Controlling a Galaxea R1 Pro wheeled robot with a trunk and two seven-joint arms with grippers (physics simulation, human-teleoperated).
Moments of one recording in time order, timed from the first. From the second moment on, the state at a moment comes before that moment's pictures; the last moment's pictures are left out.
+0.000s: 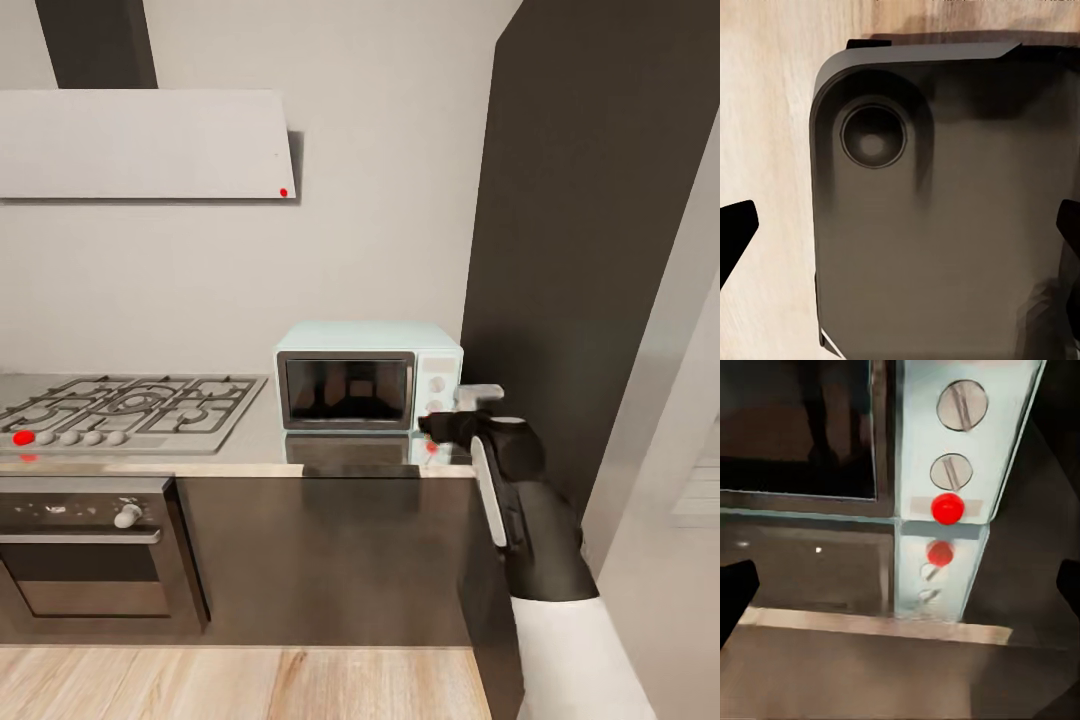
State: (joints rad) left arm 0.00 -0.01 0.01 -0.04 0.02 -0.02 0.00; right arm -0.70 0.16 0.06 -1.55 0.13 1.04 0.01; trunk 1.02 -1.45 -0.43
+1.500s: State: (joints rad) left arm 0.00 -0.01 0.01 -0.04 0.02 -0.02 0.00; right arm -0.68 0.17 0.05 -1.29 0.13 0.59 -0.11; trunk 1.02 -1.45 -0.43
